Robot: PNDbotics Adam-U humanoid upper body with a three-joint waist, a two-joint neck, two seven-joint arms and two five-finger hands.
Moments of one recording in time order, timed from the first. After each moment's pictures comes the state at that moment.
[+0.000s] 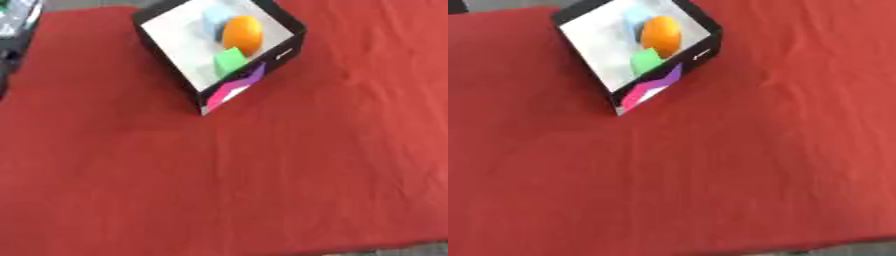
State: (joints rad) left arm -1.21 0.39 -0.32 -1.24 -0.71 0.19 -0.40; right arm -0.66 -0.97 -0.08 -1.73 -0.31 0.24 -0.11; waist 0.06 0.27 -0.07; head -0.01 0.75
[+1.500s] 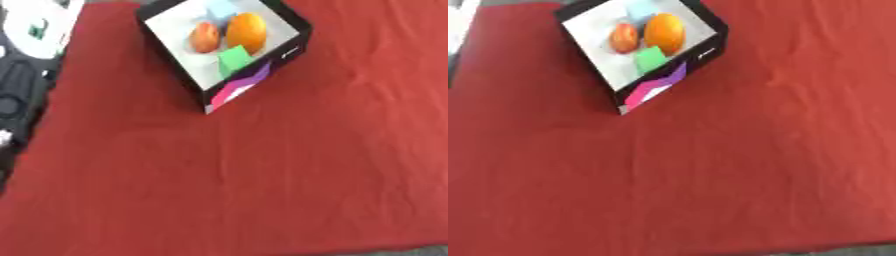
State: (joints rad) left arm -0.93 0.54 -0.13 -1.63 -0.26 0.24 0.02; right arm -0.59 -0.96 -0.10 -1.76 -0.33 0.23 -0.14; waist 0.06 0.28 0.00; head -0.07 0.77
